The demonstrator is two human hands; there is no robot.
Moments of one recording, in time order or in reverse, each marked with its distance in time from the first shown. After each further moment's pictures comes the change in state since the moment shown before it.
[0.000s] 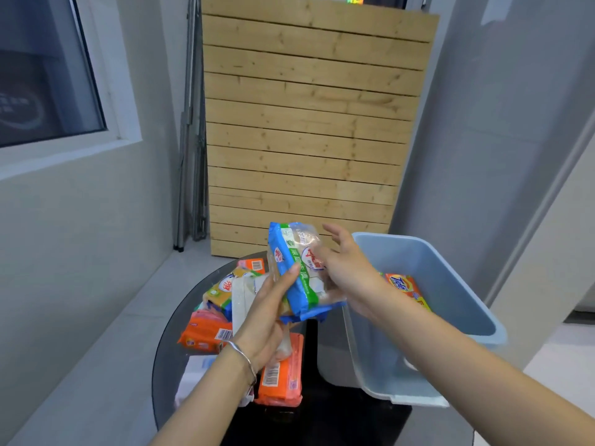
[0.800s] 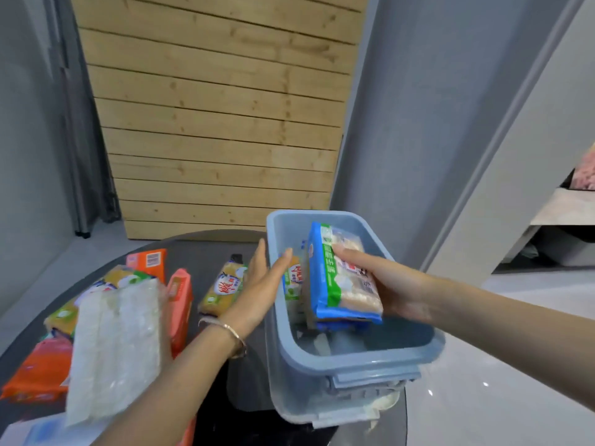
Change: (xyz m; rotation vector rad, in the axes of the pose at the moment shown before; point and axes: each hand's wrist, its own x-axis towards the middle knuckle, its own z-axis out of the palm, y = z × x) left_hand 0.112 -0.073 0.074 0.652 0.033 -0.072; right_hand 0.044 0.064 -0.186 0.241 -0.220 0.527
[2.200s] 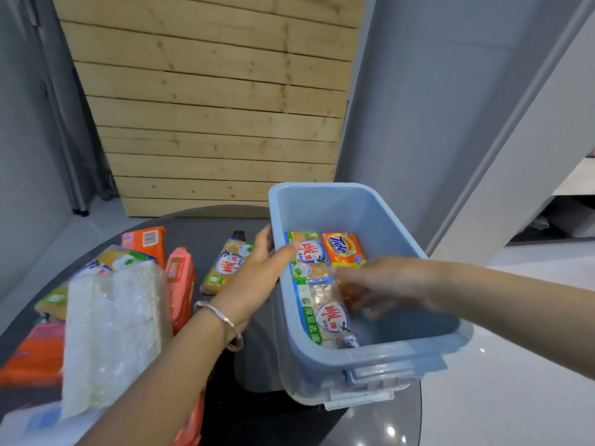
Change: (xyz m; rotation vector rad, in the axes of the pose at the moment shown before) left_hand -0.002 -0.009 -0.010 -0.143 -0.104 -0.014; right_hand 0.003 0.006 0.021 -0.732 0.144 0.204
